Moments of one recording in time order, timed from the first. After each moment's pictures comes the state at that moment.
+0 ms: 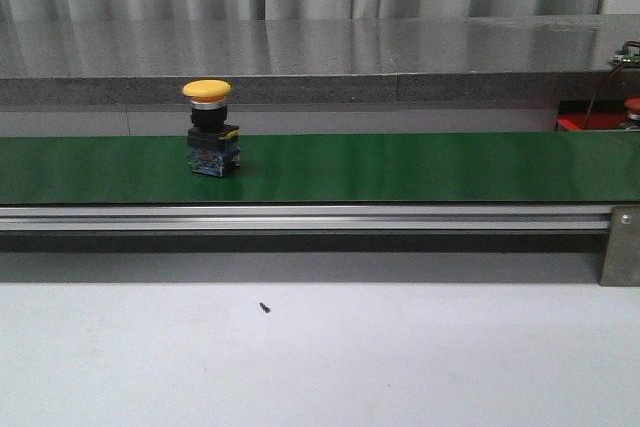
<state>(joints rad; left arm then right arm) -0.18 0.38 -0.47 -0.13 0.45 0.15 -0.16 1.50 -1.24 0.26 0.89 -0.42</state>
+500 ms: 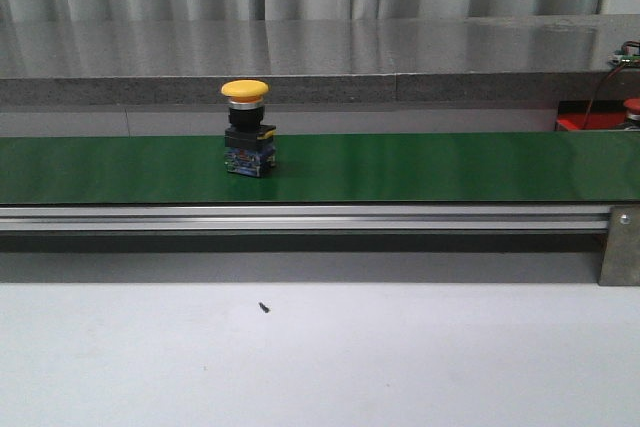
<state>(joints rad) -0.18 0.38 -0.47 -0.13 0.45 0.15 -0.55 1.57 -1.24 0.26 0.89 -0.42</state>
